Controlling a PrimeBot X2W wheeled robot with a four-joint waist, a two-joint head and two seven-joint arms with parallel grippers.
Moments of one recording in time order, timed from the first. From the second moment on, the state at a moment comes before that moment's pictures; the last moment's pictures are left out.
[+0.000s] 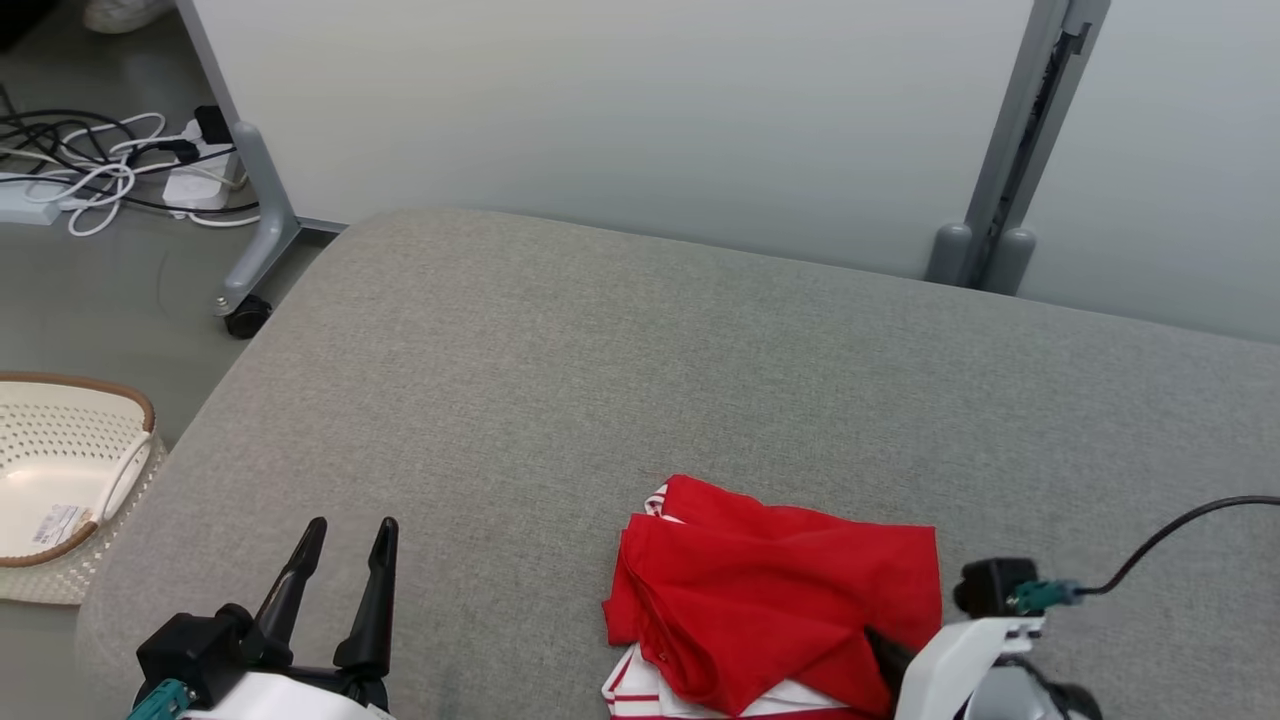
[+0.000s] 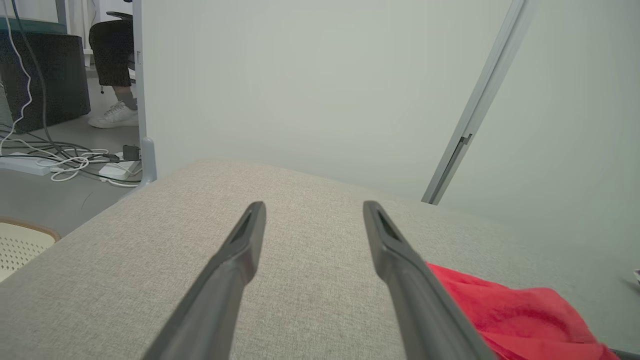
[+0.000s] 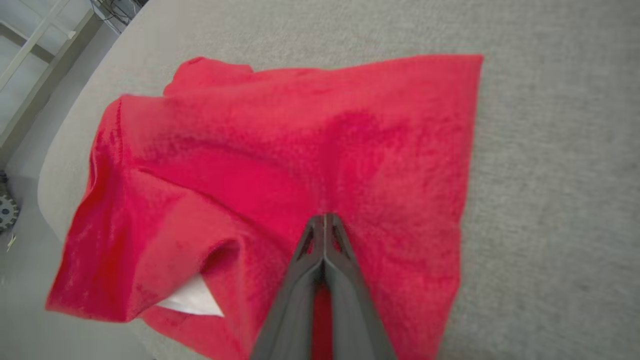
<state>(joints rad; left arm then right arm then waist) 0.01 0.17 -0.14 0.25 -0.46 -0.13 -0.26 -0.20 -0.06 0.28 0.59 0.54 0.13 0.25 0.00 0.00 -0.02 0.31</state>
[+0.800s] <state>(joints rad) 0.00 0.17 -0.14 0.26 -0.46 -0.13 -0.26 -0.16 -0.10 0.62 0.31 0.75 0.13 0.22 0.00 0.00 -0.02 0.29</state>
